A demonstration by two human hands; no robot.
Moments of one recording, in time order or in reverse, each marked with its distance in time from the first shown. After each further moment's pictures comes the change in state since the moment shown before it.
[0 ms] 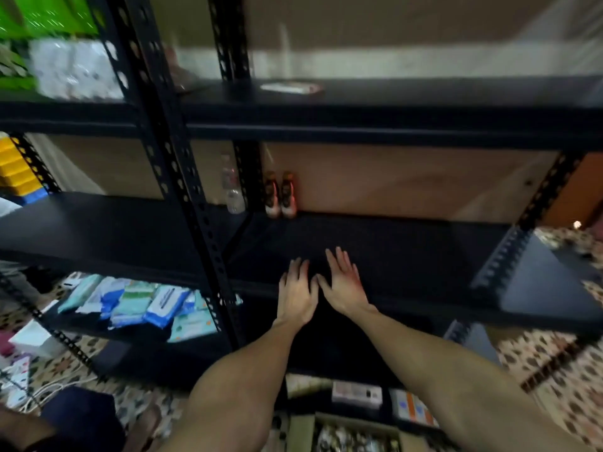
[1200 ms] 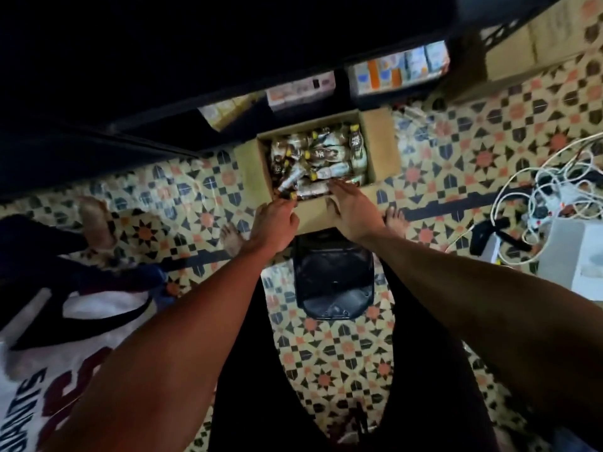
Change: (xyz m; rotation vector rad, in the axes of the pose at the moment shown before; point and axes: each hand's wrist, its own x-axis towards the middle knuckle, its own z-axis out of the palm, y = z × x) left_hand -0.314 -0.105 0.314 0.141 -1.114 0.013; right_hand -0.326 0.262 0.301 0.157 -0.430 0.527
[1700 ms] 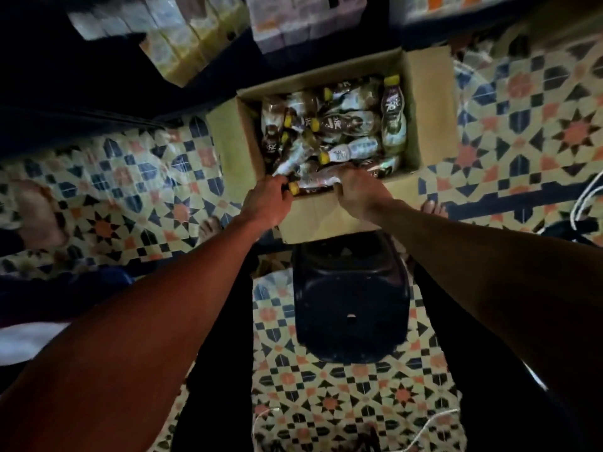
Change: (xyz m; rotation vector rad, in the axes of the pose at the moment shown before) left_hand 0.172 -0.095 0.136 -0.083 -0.119 -0.197; right_hand 0.158 0.116 0.141 0.008 -0.287 0.074
